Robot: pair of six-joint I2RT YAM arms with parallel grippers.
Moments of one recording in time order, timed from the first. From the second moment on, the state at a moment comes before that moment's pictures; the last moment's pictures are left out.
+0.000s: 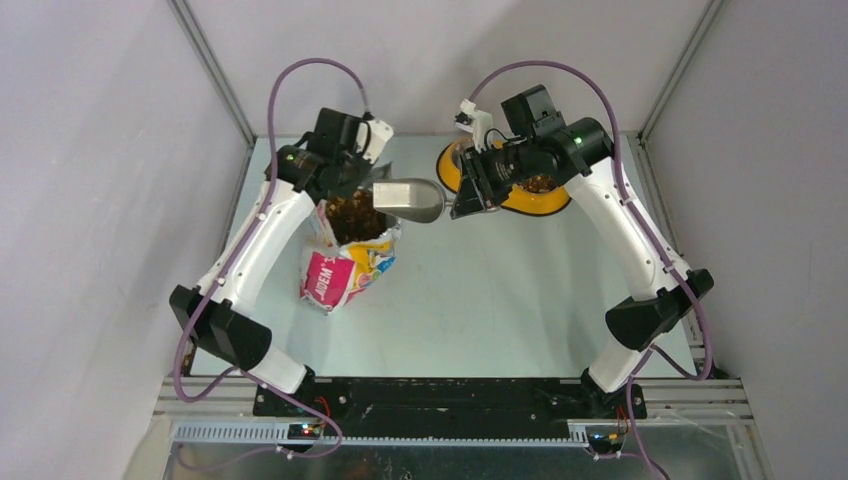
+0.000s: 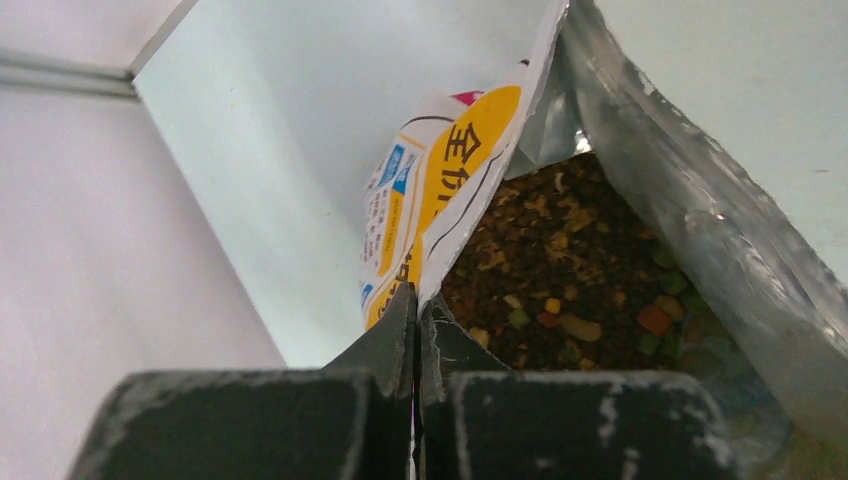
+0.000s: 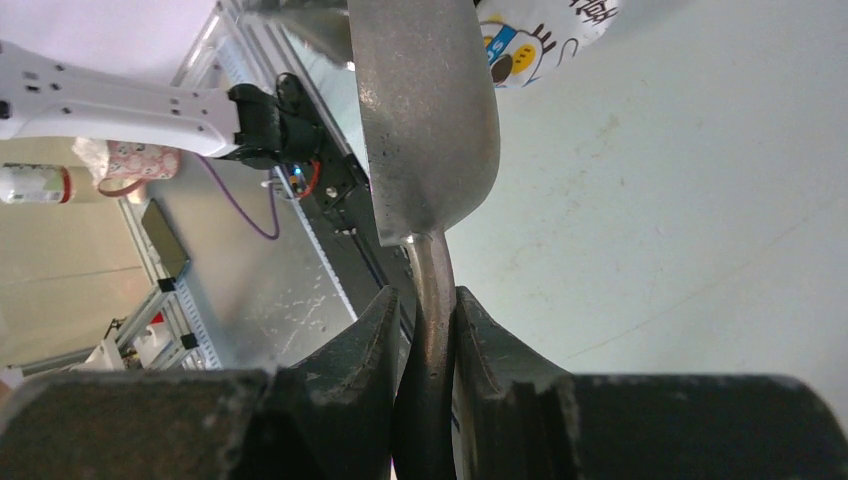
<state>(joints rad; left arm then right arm) -0.40 1.54 1.71 -0.99 -0.22 0.35 0.55 1.70 2.07 -1.22 -0.69 0.09</state>
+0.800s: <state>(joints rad) -0.61 1.54 1.61 -0.89 -0.02 0.15 0.59 1.89 2.05 -1.31 -0.50 0.04</state>
